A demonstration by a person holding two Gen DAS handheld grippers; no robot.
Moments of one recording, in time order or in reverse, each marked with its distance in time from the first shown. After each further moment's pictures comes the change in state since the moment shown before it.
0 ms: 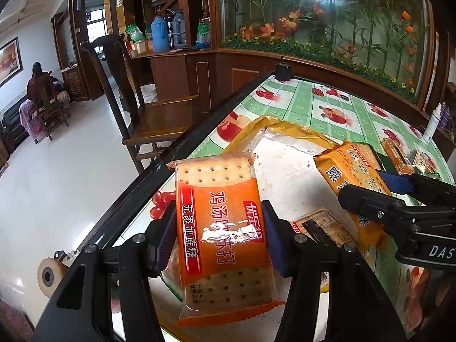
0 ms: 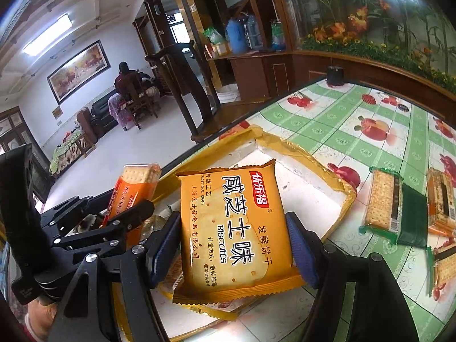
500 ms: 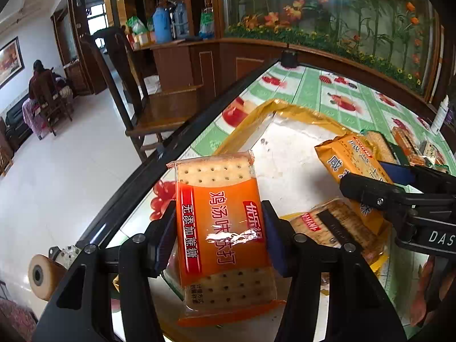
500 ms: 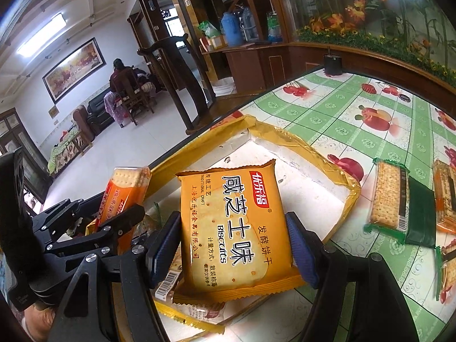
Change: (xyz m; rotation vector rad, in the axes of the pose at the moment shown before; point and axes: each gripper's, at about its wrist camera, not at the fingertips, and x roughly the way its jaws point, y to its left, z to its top) left arm 0.016 0.004 -0.005 0.007 0.058 0.034; right arm 0.023 -0.010 0.000 0.015 0.033 -0.012
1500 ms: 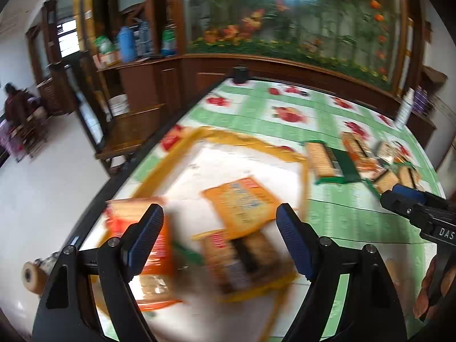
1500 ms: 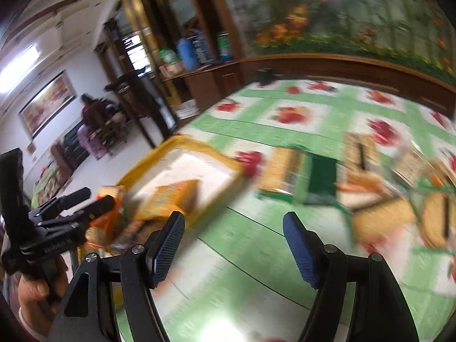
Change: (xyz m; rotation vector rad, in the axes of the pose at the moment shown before) left arm -0.046 -0.074 0.017 0.103 -0.065 -0.156; right arm -0.111 -0.084 -0.047 0.179 -0.107 -0.134
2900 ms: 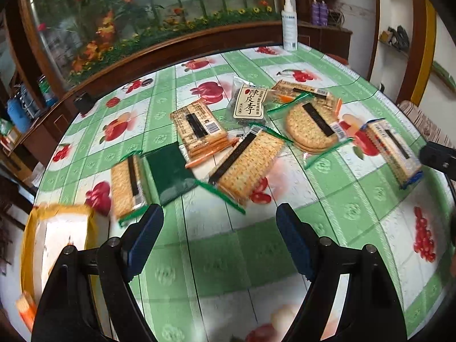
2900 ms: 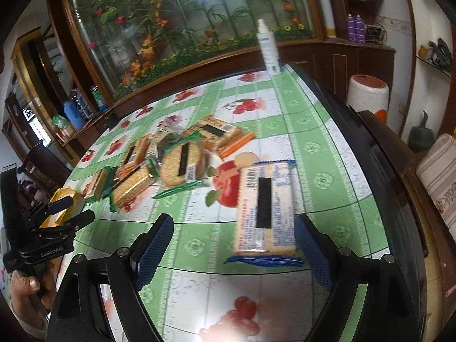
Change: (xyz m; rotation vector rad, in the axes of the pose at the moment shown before) left arm 0.048 -0.228 0.010 0.500 0.090 -0.258; right arm -0.171 -0.210 -0.102 0.408 -0.116 -0.423
